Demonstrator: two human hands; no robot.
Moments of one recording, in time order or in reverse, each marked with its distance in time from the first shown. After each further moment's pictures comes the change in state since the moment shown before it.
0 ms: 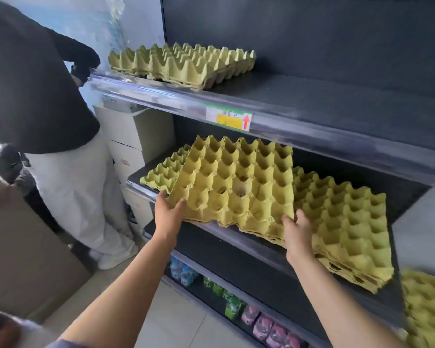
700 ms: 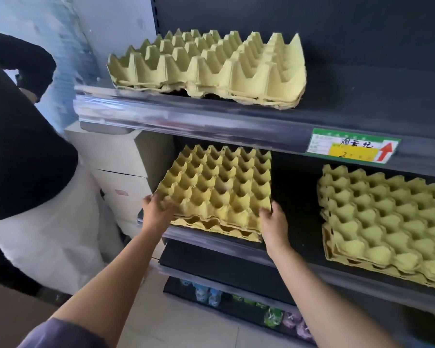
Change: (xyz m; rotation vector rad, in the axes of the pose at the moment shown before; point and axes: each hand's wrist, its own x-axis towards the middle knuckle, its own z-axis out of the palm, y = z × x) left_hand 0.250 -0.002 -0.081 0.417 -0.315 0.062; right_hand 0.027 -0.042 0.240 -0.096 0.091 0.086
